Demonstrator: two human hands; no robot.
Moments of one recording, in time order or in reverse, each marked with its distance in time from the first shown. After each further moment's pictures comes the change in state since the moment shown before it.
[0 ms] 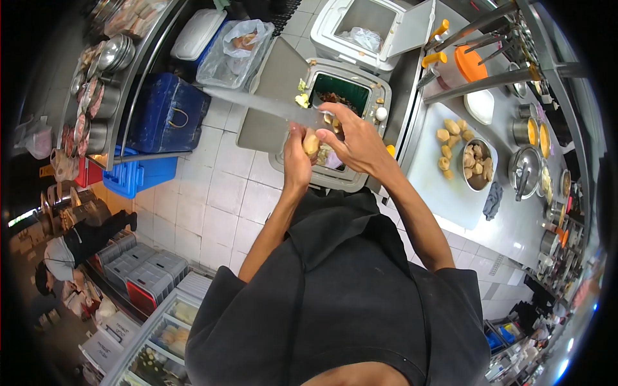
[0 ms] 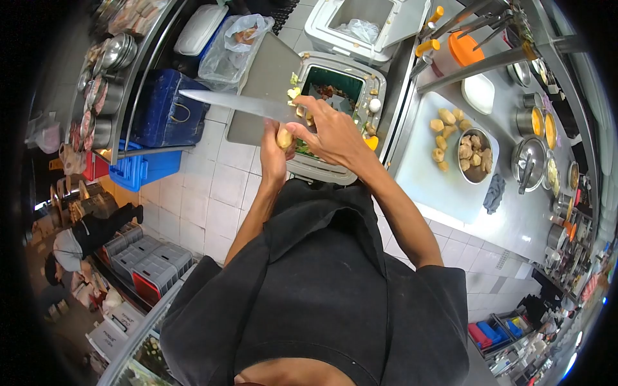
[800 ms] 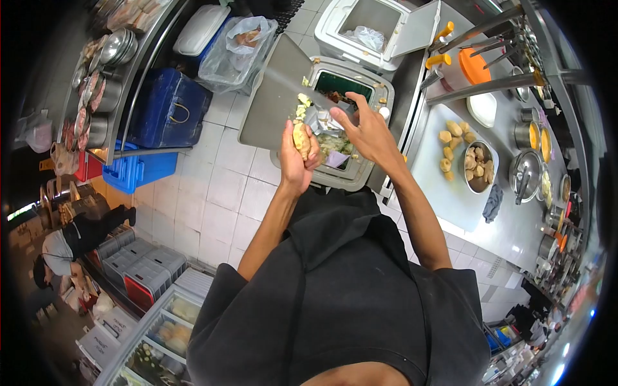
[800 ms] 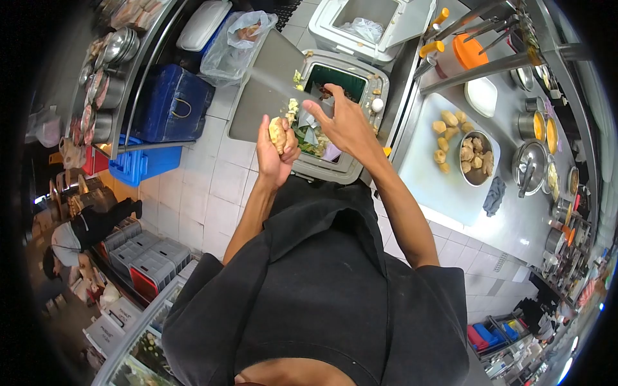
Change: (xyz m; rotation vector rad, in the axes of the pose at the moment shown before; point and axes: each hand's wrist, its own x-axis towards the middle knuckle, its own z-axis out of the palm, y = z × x) left_hand -0.001 0.007 -0.012 -0.461 -0.198 -0.118; right_hand 0.010 0.009 -0.007 0.025 0.000 0.399
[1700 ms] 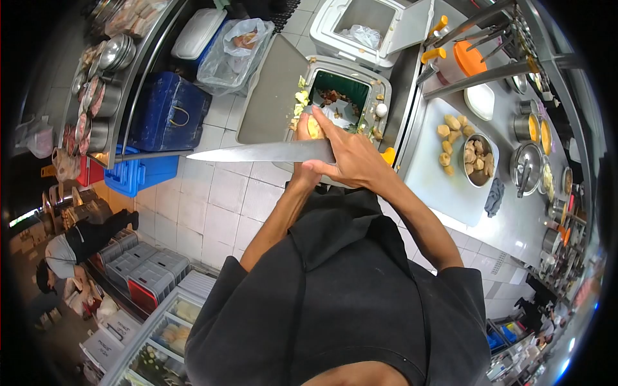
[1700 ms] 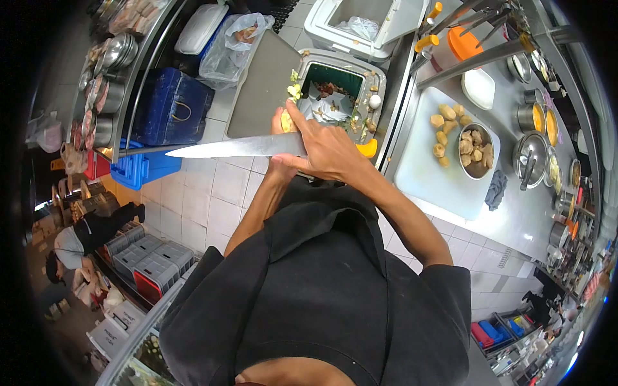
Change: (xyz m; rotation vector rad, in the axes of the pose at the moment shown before) left_hand 0.036 -0.058 -0.038 0.650 0.036 0.344; right_hand -0.041 -0.004 0.015 -0.169 -0.181 -0.457
